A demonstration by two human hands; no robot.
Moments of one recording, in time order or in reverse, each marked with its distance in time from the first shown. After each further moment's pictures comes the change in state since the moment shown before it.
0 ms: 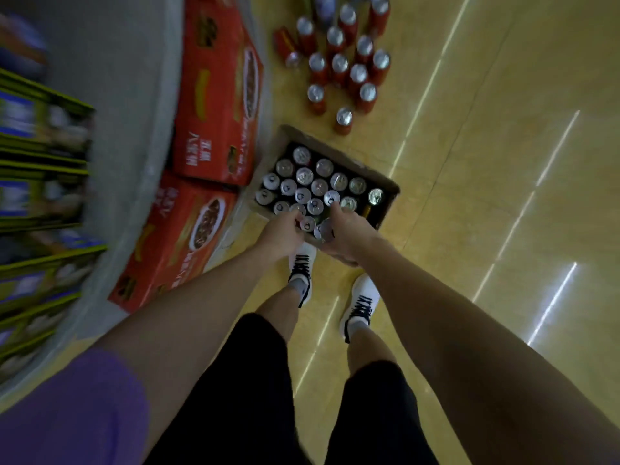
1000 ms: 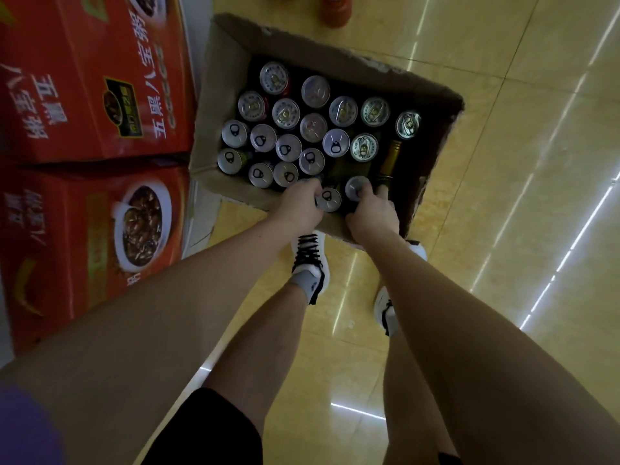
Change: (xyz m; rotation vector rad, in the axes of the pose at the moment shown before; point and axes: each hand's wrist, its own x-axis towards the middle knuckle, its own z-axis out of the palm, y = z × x) left_hand 0.190 -0.094 0.125 0.277 -0.148 0.065; right_hand 0.176 0.128 0.196 0.241 0.114 0.560
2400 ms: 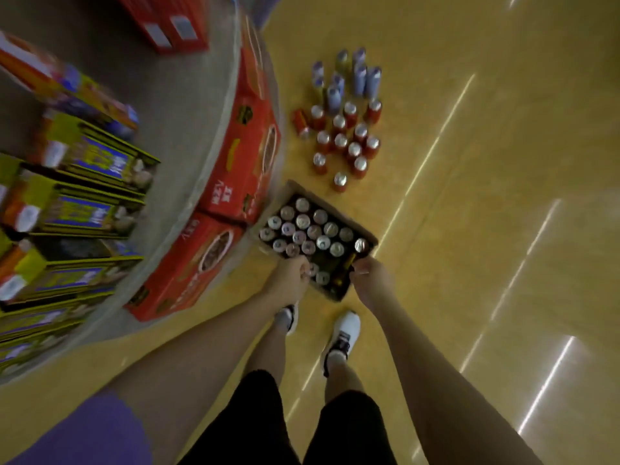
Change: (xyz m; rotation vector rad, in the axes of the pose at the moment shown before) left_hand -0.308 0.168 -0.147 -0.325 0.230 -0.057; right_hand -0.296 -0.010 -0.285 0.314 0.038 -0.244
